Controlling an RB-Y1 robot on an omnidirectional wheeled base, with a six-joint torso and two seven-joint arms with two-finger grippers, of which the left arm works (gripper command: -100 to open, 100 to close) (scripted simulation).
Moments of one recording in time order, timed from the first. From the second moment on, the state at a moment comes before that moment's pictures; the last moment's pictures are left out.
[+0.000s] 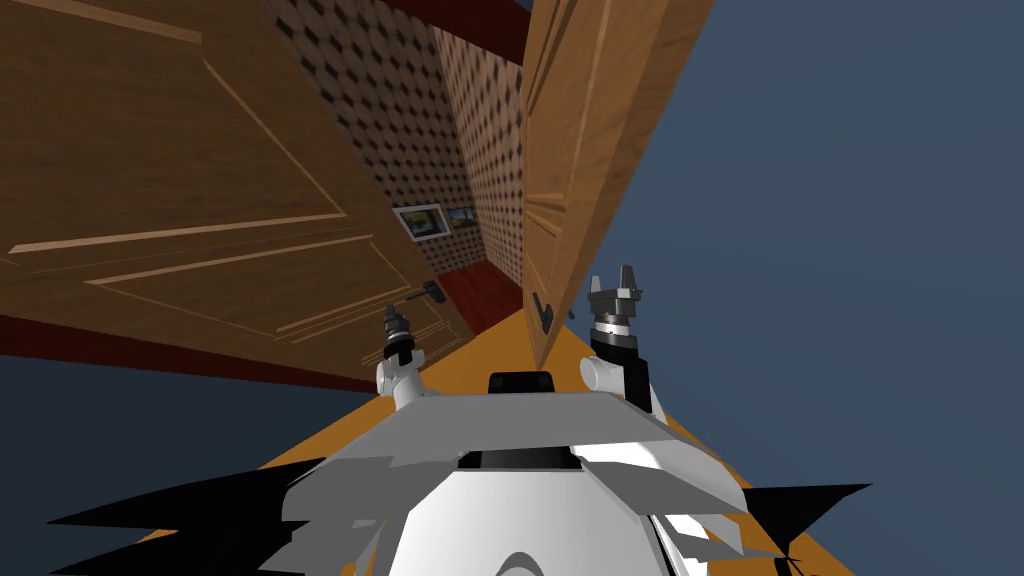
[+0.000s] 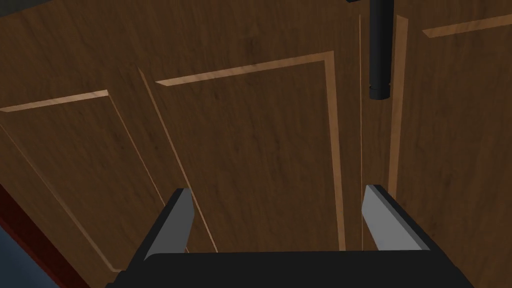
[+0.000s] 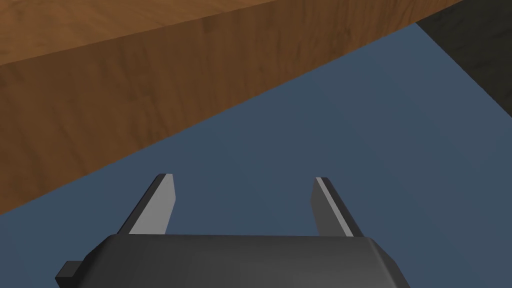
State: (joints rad) arm -0.18 0.02 1.01 -1.32 -0.86 -0.46 0.57
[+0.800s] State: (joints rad) arm -0.27 -0.03 1.16 -1.20 -1.01 -0.44 0.69
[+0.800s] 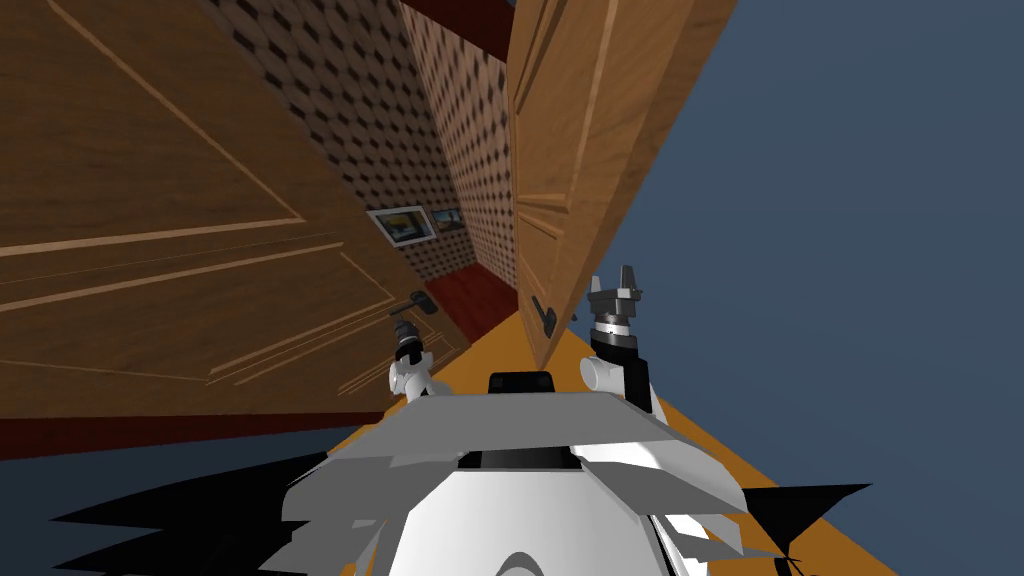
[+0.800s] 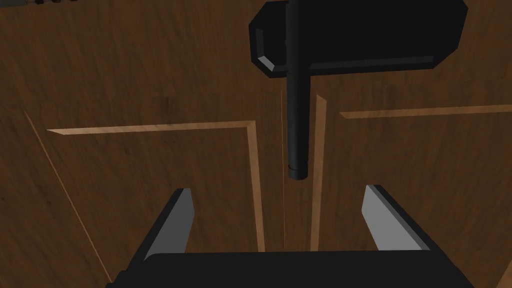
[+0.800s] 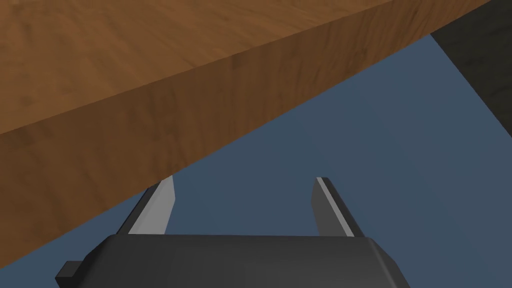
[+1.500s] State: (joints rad) arm -0.27 0.07 1.29 -1.09 -0.96 -0.46 0.65
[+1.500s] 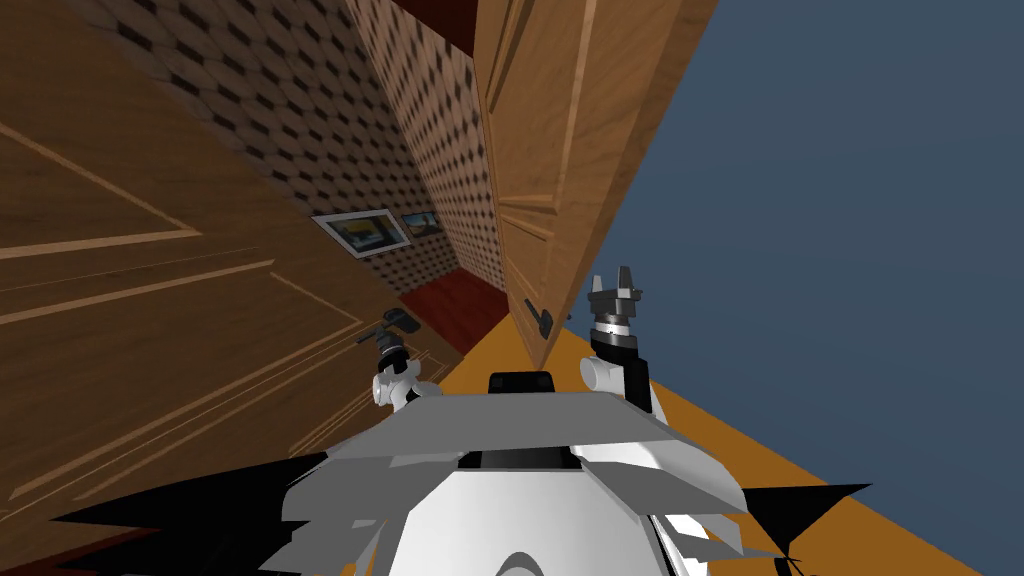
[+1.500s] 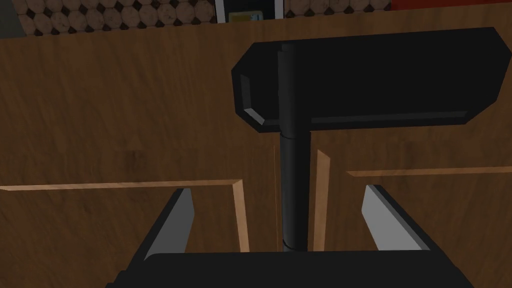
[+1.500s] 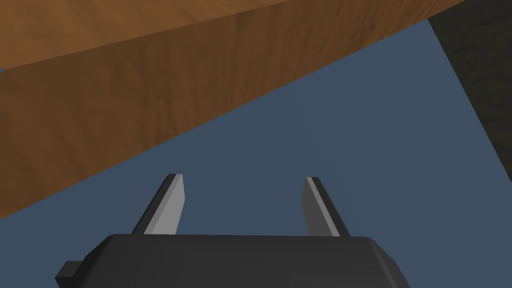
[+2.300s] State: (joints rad) arm -0.25 0.13 1.41 -1.03 -0.90 -0.48 0.61
